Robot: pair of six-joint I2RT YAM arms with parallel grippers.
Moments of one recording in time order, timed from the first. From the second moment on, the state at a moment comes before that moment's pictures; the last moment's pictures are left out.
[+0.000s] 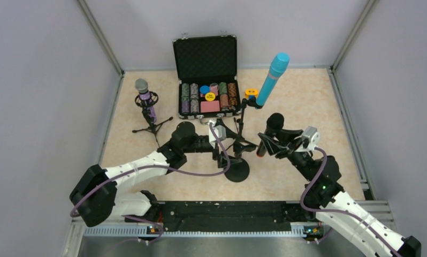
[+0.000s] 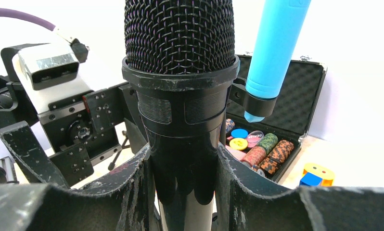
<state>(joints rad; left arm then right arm) -0.79 1.25 0.63 0.54 0.73 0.08 0.66 0.41 0.25 0.57 -0.12 0.12</state>
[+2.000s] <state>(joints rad) -0.79 1.28 0.73 0.49 0.75 0.05 0.67 0.75 0.19 1.05 -0.20 0.28</state>
